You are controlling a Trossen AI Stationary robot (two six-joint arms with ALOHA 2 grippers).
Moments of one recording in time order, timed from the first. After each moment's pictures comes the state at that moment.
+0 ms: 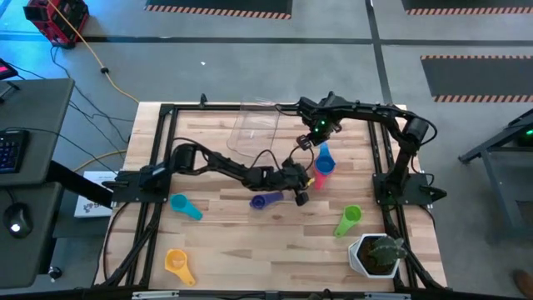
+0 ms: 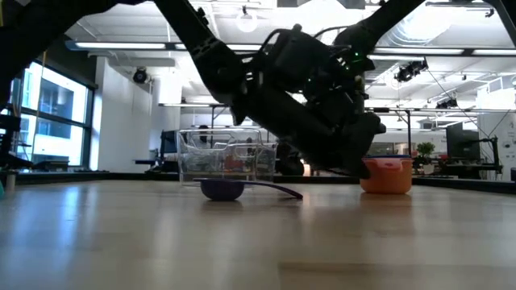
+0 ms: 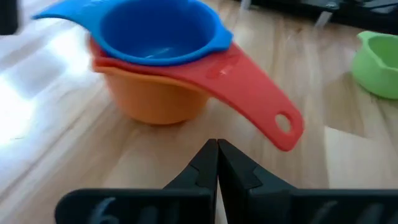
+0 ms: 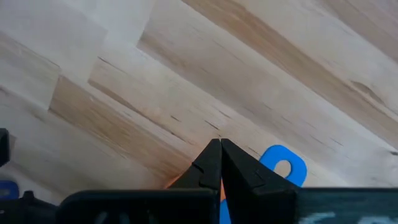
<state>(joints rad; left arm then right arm) -0.03 2.33 1.43 0.40 -0.26 -0.23 -0.58 1.81 1.28 -0.98 -0.12 0.42</state>
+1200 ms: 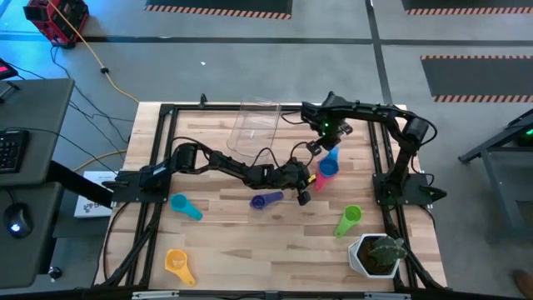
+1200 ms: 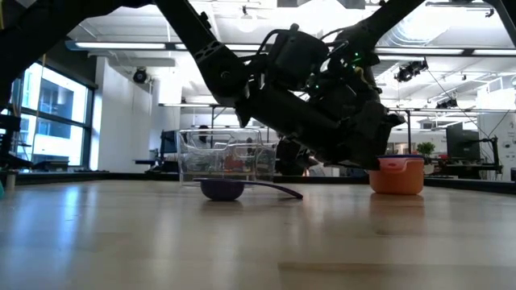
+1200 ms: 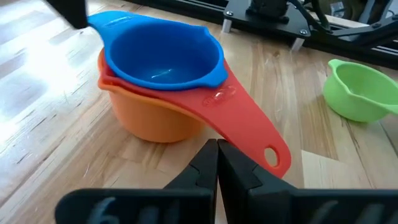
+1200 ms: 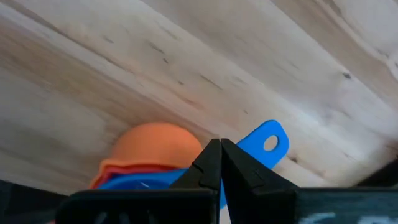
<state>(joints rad) -0.01 2.33 1.44 0.47 -0.19 -0.23 -0.58 1.81 1.28 -1.24 -0.06 0.39</state>
